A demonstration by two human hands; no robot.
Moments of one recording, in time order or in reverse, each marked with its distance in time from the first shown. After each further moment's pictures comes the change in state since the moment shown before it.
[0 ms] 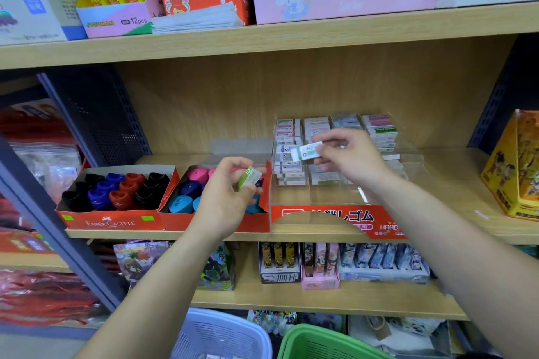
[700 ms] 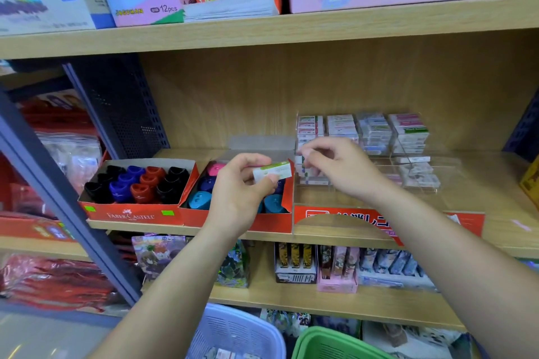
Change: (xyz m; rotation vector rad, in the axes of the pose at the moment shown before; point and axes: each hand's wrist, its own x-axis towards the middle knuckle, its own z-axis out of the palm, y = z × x) left_hand 0.006 -0.006 -0.010 -0.099 0.099 0.017; right_hand 0.002 -0.007 0.048 -0.337 -0.210 -0.267
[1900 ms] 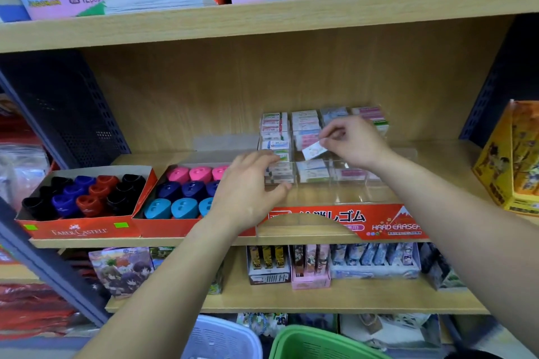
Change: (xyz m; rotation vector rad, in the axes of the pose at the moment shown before) left_hand 0.031 -0.002 0.060 0.844 -0.262 0.337; right_hand 0.020 0.075 -0.072 -0.266 0.160 0.159
